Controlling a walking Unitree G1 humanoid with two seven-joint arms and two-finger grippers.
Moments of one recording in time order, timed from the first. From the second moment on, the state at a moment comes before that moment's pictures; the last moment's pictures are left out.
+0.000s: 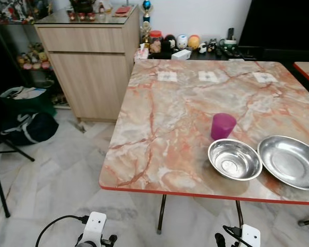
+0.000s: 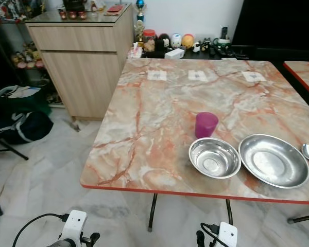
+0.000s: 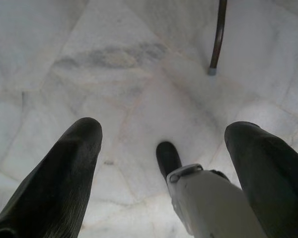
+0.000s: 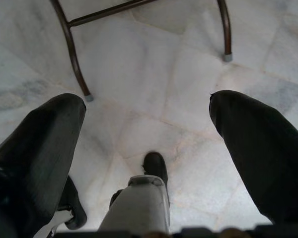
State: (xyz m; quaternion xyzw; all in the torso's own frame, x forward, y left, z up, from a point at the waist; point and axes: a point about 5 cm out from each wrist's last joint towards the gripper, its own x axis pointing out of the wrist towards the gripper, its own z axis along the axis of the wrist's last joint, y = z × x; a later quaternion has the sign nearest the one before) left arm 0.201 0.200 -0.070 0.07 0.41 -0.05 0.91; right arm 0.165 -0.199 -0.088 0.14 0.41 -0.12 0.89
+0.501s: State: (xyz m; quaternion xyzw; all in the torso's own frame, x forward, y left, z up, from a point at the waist) left arm 0.199 0.201 -0.071 0.07 0.42 -0.05 0.91; right arm 0.117 -0.220 -0.070 0.12 0.25 -0.22 0.94
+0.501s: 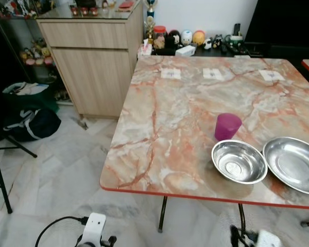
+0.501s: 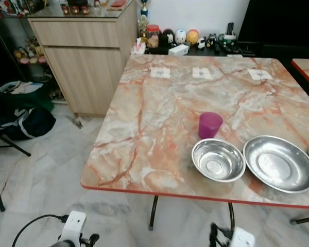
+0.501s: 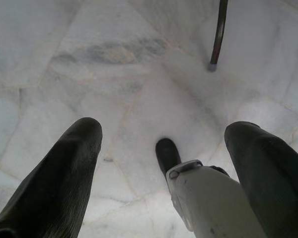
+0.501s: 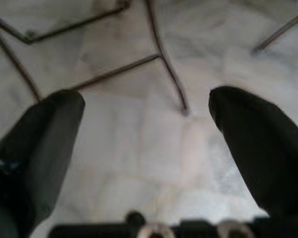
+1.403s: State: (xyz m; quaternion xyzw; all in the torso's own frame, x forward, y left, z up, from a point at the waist) left arm 0.200 0.199 -0.071 0.07 0.42 -0.05 0.91; right arm 0.188 -0.235 0.087 0.00 -0.05 -0.21 0.98
